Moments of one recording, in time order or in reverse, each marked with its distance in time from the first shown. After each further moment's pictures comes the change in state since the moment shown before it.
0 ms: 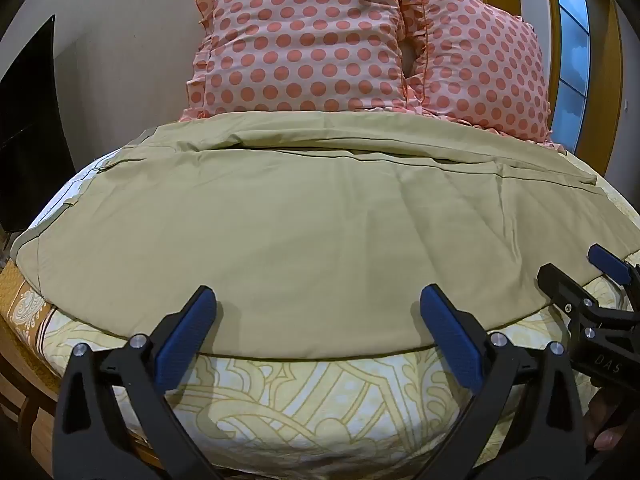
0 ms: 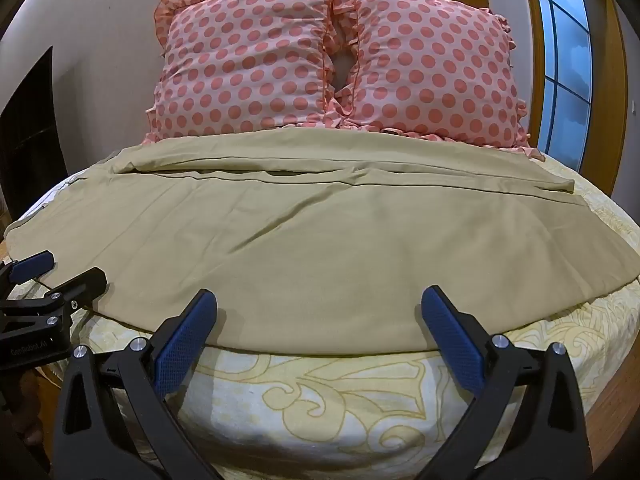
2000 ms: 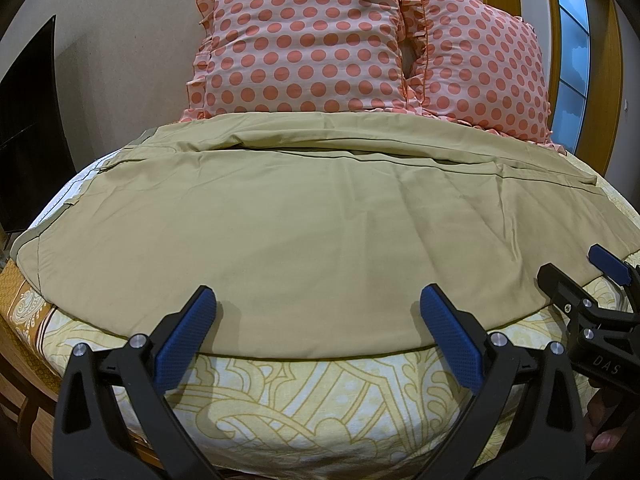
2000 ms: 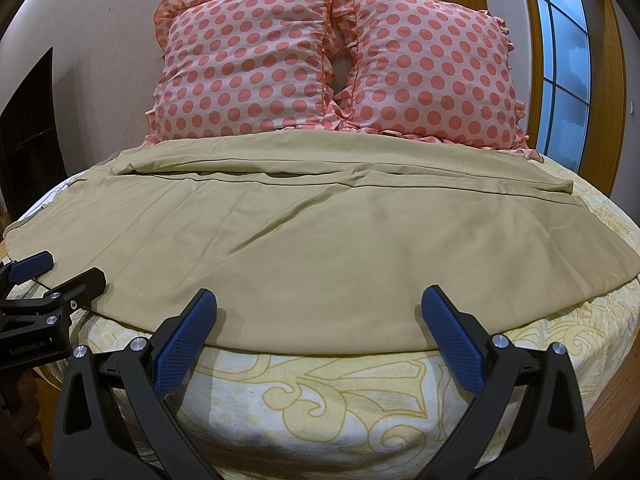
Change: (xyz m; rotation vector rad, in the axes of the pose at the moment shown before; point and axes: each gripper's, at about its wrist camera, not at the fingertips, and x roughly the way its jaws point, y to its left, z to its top) left arm 0.000 0.000 0.000 0.000 -0.004 0.000; right arm 0.000 -0.001 -0.001 -0.001 -0.007 0.000
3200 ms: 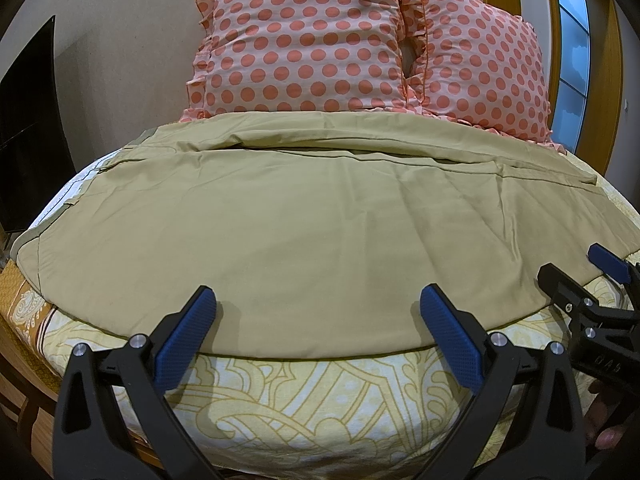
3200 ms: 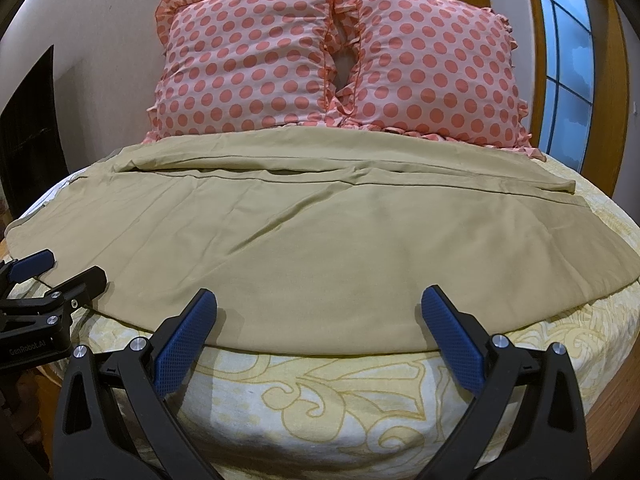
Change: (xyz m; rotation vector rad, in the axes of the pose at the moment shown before) left arm 0.000 0.000 0.000 0.003 0.005 -0.001; right arm -0.001 0.001 0.000 -0.010 0.032 0.020
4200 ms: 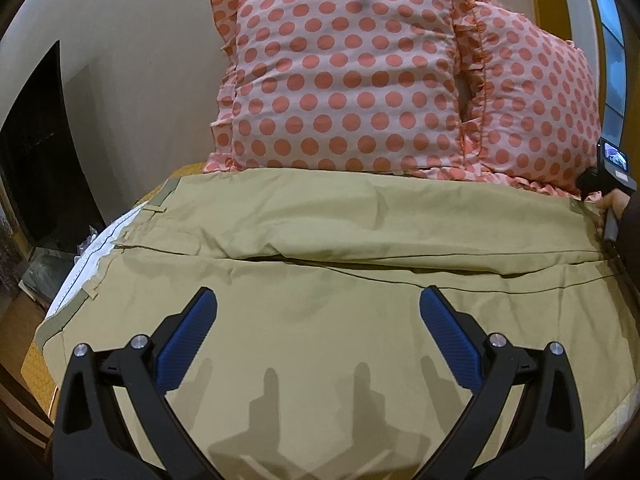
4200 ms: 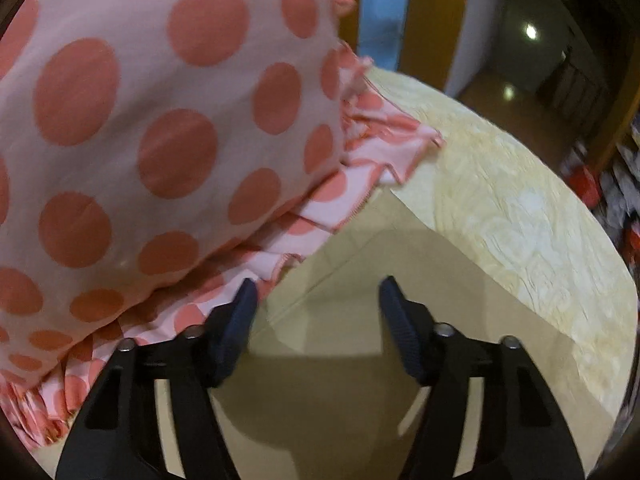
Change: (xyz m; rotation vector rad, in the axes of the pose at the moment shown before) left arm 0.041 0.026 0.116 -0.034 -0.021 0.132; right arm 0.279 -0.320 0.216 0.598 0.343 -0.642
